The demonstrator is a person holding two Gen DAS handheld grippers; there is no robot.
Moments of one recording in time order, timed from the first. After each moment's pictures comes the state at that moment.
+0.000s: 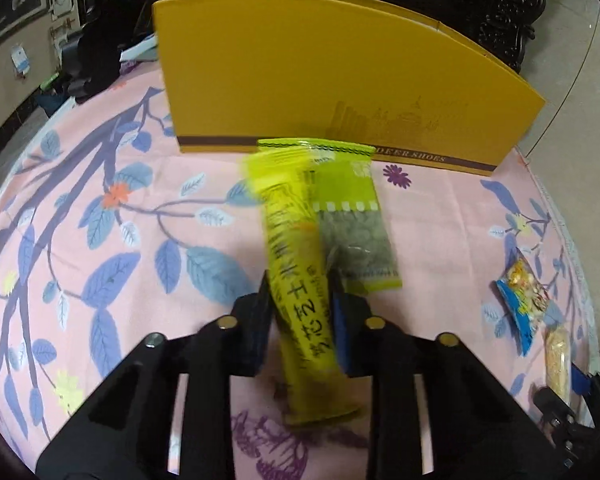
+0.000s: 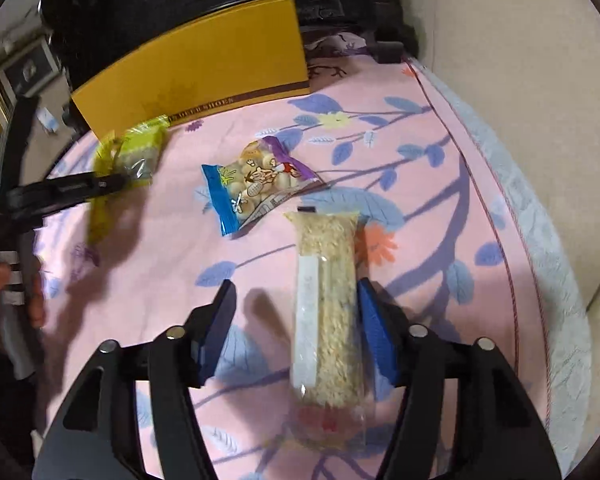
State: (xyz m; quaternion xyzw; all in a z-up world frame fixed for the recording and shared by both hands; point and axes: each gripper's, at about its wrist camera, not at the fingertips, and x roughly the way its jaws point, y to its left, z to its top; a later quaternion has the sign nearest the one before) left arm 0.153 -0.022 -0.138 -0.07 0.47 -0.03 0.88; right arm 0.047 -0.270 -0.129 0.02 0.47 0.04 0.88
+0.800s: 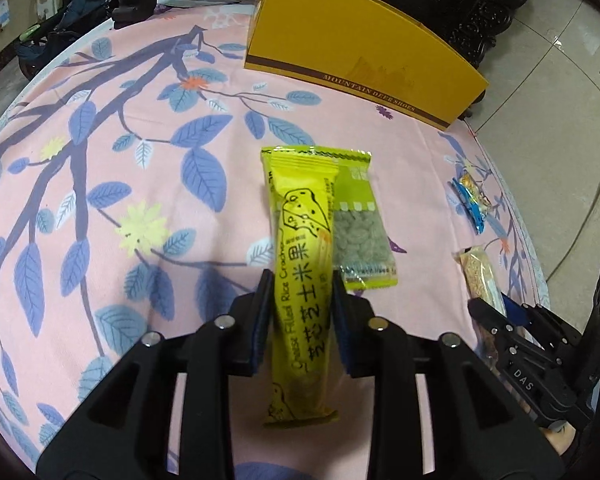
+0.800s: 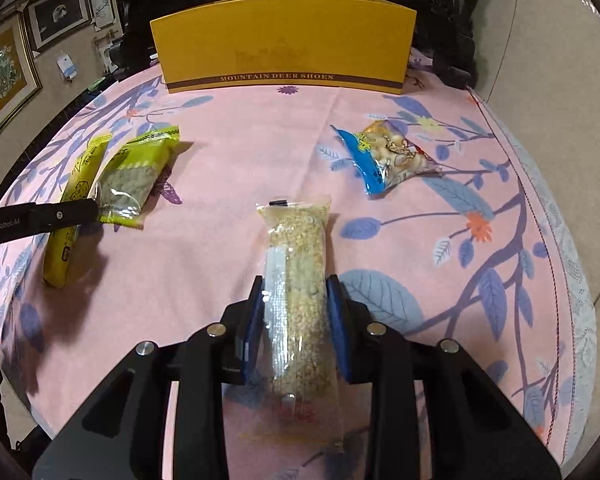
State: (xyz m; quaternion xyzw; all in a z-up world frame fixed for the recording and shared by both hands) left arm 0.042 0.050 -0.137 -0.15 0.49 -0.11 0.85; right arm 0.007 -0.184 -0.129 -0.04 0.47 0.07 0.88
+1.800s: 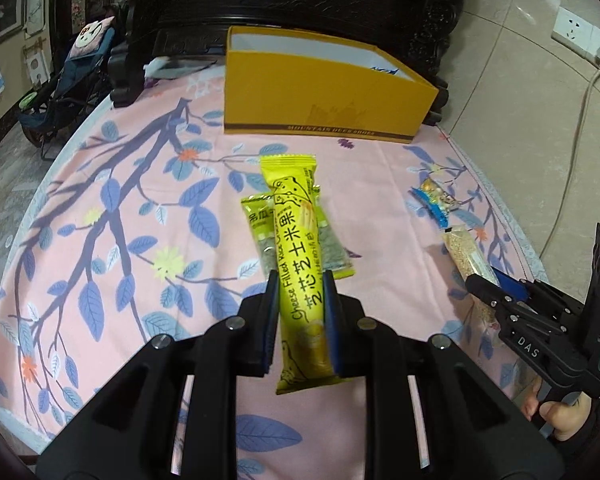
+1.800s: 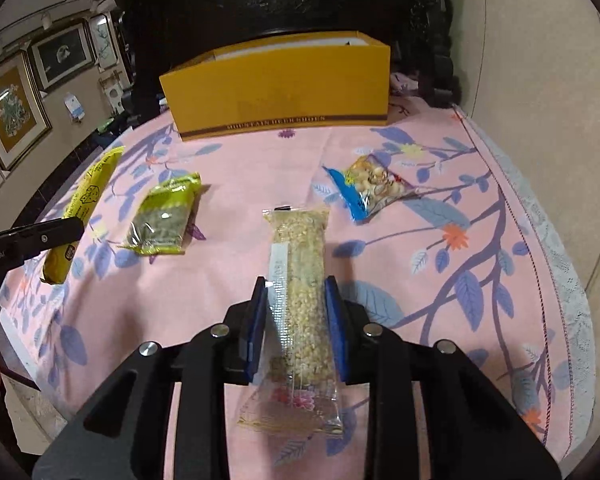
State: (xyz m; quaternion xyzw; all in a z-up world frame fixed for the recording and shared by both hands) left arm 0.003 0.025 -0.071 -0.06 0.43 -0.11 0.89; right arm -0.015 -0.200 -0.090 0.02 0.41 0.09 0.91
